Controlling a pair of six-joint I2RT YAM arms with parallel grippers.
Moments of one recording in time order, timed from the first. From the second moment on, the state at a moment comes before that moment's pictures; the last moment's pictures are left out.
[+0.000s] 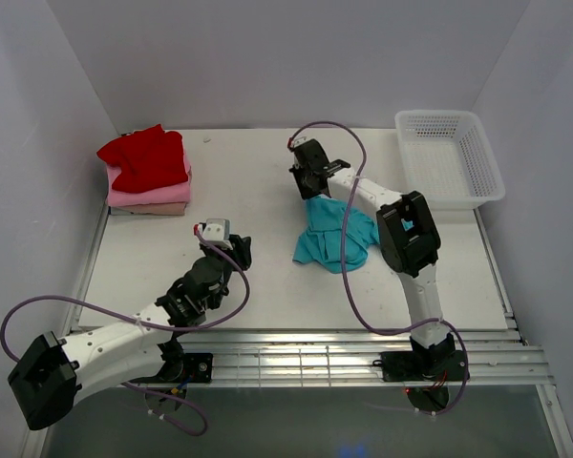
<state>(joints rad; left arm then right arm) -0.87 0.87 0.33 0.41 -0.65 -0.29 0.59 2.21 1.75 -0.41 0.14 0.07</state>
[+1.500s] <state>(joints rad) -1.07 1.65 0.55 0.77 -0.20 -0.38 0.58 1.32 1.83 -0.69 0.81 -0.05</state>
